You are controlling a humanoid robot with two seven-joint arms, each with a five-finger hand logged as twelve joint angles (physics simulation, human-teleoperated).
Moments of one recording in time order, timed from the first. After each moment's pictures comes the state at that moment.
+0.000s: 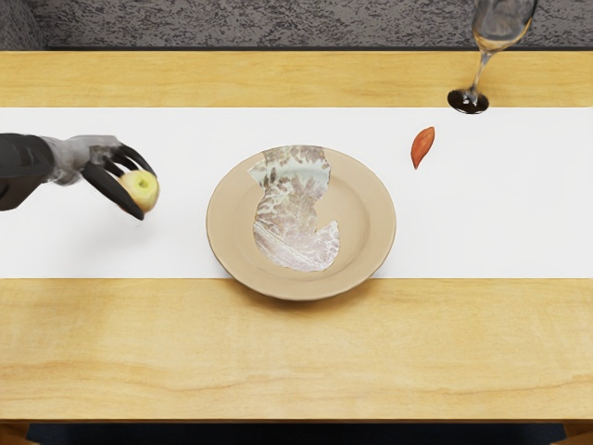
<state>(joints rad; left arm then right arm) -1.05 0.77 -0.42 -1.36 0.63 -0.16 0.61 -0.06 0.00 -0.07 0.24 0.04 0.03 0.06</state>
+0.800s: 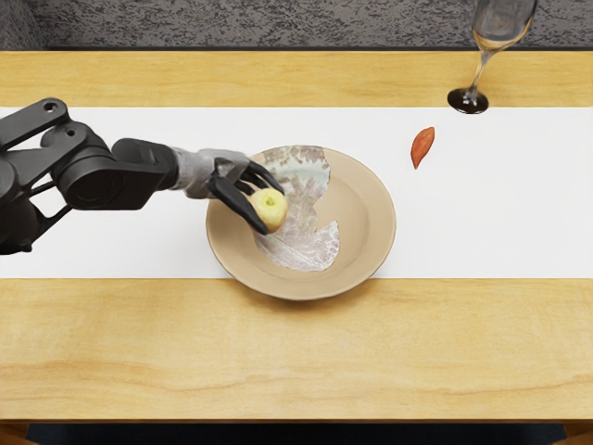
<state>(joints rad) -1.04 0.40 -0.51 -1.19 0.55 -0.27 0.61 -0.06 0.00 -0.07 0.24 0.04 0.03 0.06</state>
